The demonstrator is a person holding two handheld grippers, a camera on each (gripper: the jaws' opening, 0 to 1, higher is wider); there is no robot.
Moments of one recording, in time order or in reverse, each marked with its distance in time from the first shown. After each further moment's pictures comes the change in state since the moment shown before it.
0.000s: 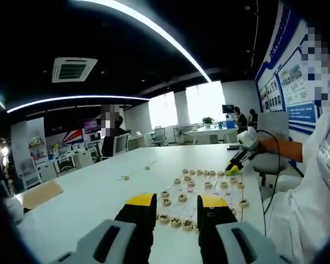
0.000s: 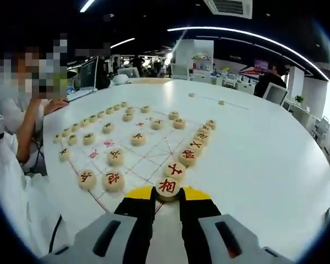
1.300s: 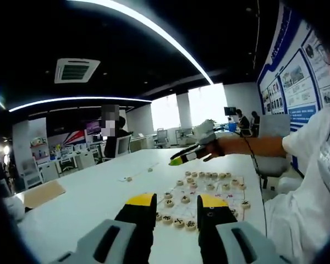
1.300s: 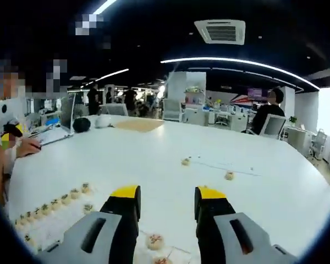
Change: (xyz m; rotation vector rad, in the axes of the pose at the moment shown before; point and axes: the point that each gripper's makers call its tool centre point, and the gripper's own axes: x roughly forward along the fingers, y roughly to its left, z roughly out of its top) left arm -0.004 0.007 0.005 -0.006 -0.016 0.021; right arm 0.164 -0.055 0.209 0.012 -0.278 -0.079
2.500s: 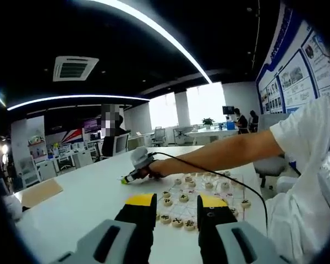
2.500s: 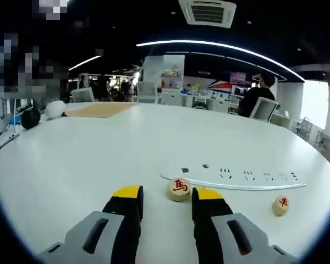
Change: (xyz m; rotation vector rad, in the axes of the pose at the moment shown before) left arm 0.011 -0.005 -0.005 -0.004 0.011 -0.025; right arm 0.214 -0.049 -0.029 0.079 0.121 -0.204
